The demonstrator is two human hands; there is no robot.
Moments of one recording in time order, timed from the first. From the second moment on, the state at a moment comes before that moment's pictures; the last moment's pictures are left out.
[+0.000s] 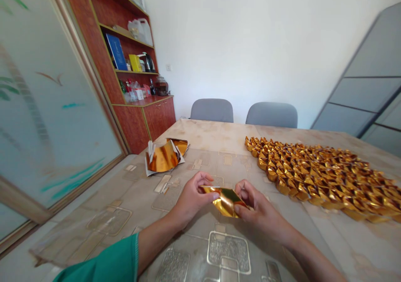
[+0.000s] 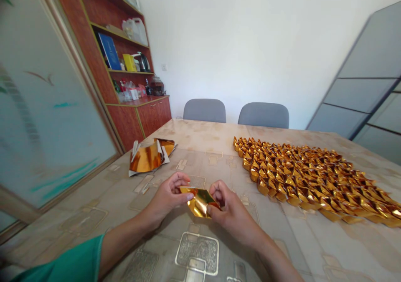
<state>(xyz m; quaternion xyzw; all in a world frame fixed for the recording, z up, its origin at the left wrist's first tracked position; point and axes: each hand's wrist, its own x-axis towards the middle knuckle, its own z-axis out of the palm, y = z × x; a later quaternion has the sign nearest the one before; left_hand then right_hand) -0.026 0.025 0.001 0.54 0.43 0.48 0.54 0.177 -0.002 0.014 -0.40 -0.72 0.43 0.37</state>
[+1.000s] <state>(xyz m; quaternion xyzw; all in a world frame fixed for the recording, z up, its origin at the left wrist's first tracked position) -0.035 -0.007 0.002 0.94 0.25 0.16 0.13 0.213 -0.027 0.017 -0.40 -0.88 0.22 0.12</state>
